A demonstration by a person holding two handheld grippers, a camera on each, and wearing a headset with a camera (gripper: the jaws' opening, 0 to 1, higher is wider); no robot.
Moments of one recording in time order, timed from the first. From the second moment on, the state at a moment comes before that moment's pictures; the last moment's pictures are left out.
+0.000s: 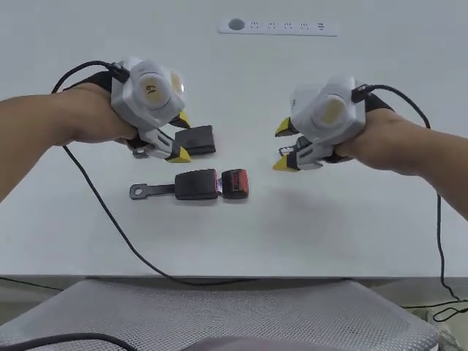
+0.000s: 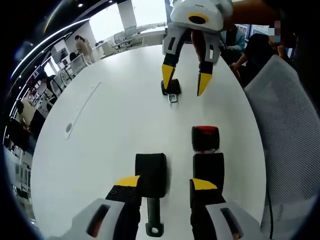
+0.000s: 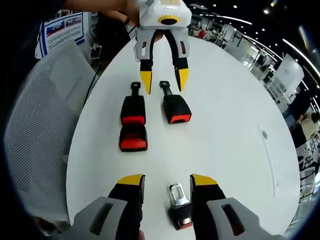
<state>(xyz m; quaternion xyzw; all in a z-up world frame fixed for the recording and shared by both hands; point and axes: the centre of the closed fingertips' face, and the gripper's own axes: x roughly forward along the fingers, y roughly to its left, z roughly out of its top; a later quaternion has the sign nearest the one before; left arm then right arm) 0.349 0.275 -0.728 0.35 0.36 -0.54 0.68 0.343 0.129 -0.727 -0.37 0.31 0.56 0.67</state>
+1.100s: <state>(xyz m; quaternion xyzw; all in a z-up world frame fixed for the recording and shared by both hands) 0.379 0.279 -0.772 0.35 0.40 -0.55 0.64 0.374 0.059 -0.776 -0.43 0.36 0.55 0.62</state>
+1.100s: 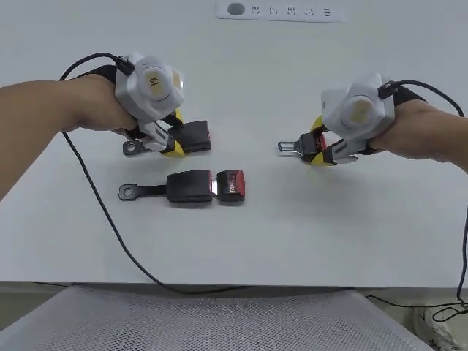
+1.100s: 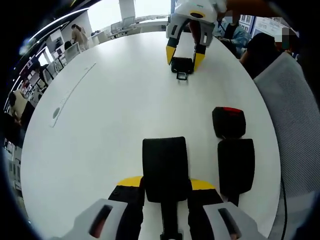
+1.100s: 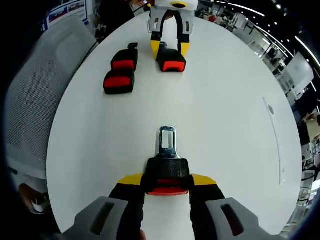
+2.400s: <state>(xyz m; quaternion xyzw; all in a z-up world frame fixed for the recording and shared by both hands) 0.379 0.277 -0.776 0.38 0.40 -0.57 0.62 0.379 0.097 -0.774 -0.37 0.36 0.56 0.65</state>
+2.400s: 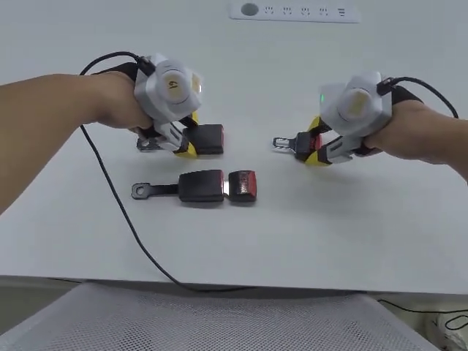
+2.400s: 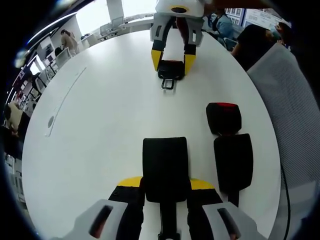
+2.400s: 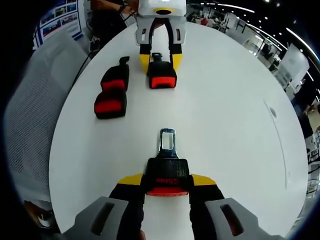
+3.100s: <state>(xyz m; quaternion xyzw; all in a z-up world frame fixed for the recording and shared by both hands) 0.378 0.277 -0.776 0.38 0.40 -0.56 0.61 0.379 0.174 -0.772 -0.37 0.32 0.58 0.65</state>
